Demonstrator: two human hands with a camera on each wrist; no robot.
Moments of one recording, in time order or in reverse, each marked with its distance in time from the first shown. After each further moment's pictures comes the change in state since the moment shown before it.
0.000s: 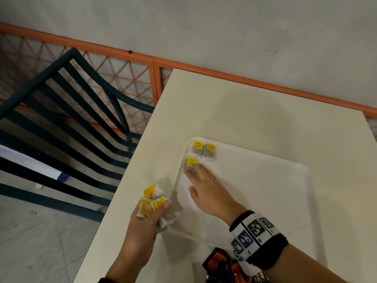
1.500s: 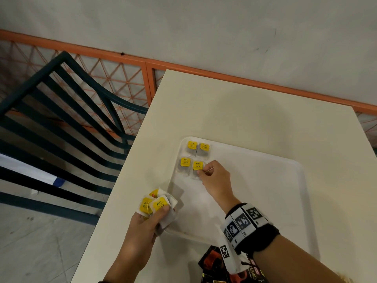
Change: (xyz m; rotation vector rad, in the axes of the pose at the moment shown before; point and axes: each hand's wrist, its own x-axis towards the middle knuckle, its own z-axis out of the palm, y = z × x) left_hand -0.016 0.011 0.016 -0.040 -0.052 -0.043; right_hand 0.011 0.018 -0.004 0.713 0.428 0.655
